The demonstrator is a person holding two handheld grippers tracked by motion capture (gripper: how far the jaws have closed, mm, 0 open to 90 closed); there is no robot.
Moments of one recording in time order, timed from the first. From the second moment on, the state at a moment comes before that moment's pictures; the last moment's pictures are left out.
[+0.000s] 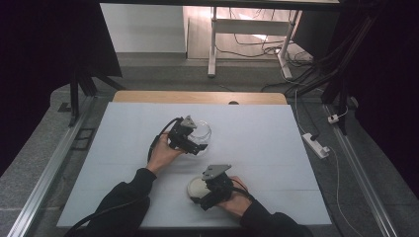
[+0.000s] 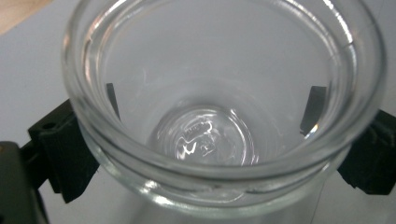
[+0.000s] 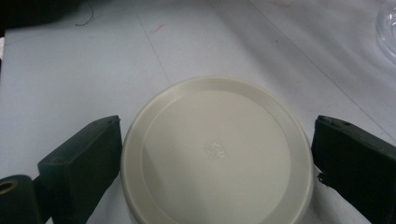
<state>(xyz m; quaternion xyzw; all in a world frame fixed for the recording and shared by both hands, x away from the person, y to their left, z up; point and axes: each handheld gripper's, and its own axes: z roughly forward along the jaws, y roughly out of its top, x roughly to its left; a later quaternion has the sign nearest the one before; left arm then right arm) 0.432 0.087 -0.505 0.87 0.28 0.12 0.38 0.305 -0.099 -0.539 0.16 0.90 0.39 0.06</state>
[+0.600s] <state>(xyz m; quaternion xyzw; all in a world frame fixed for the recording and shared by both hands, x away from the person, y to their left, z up) 0.413 0.108 -0.507 0.87 0.30 0.11 0.37 0.306 -0.109 -0.525 0.18 0.89 0.41 0.06</state>
